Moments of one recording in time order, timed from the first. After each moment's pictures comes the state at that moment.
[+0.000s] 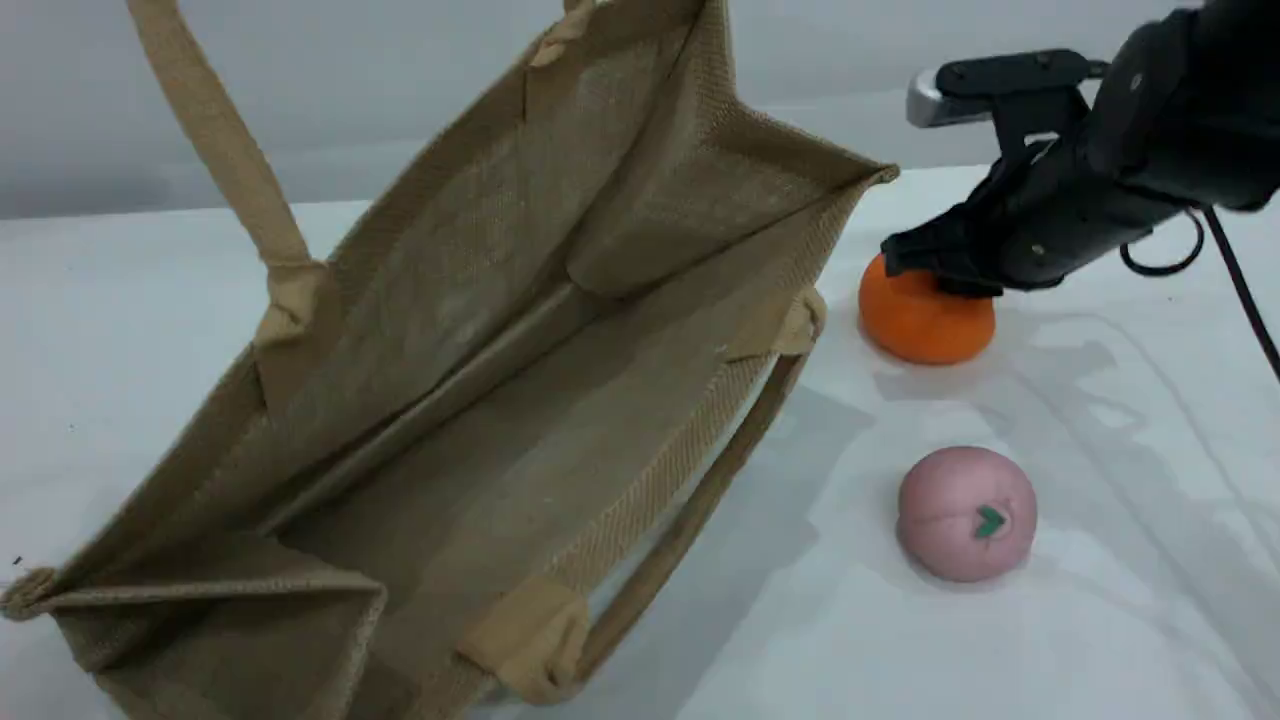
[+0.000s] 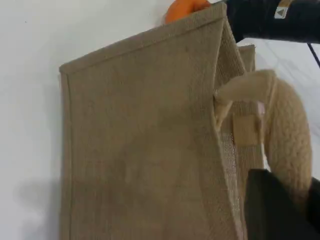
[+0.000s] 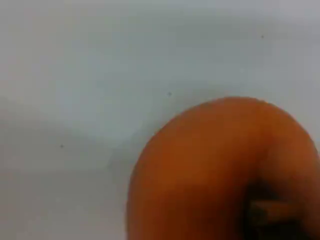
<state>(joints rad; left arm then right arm) -0.19 1.58 -1.61 -0.58 1.22 0.56 0.21 2.22 -1.14 0.47 -0.20 -0.35</state>
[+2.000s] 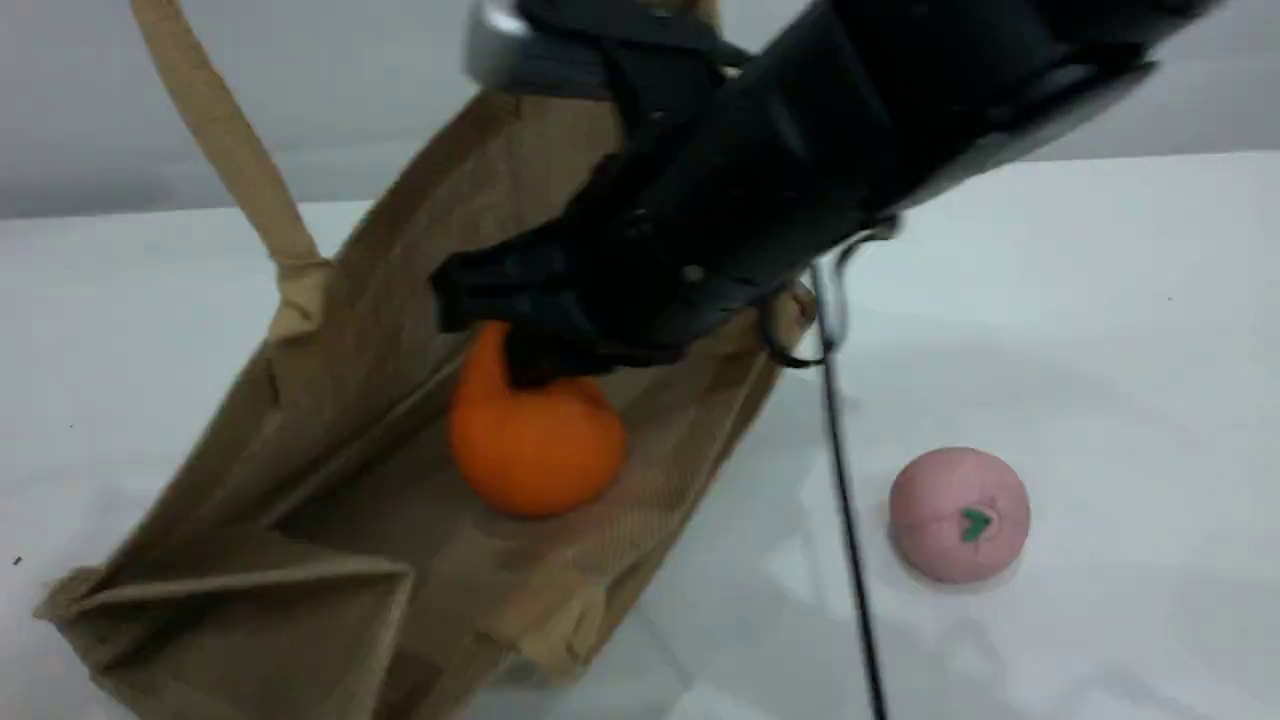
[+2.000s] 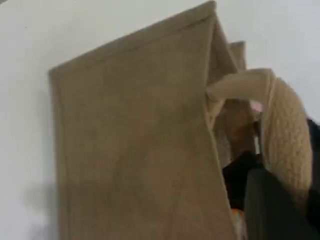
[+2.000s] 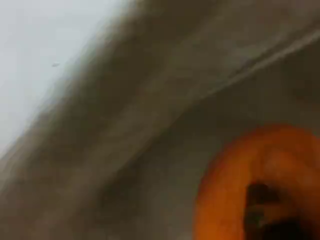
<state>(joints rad) -0.19 1.58 -1.61 -0.57 1.22 0.60 0.71 1.94 -1.05 1.74 0.17 -1.37</state>
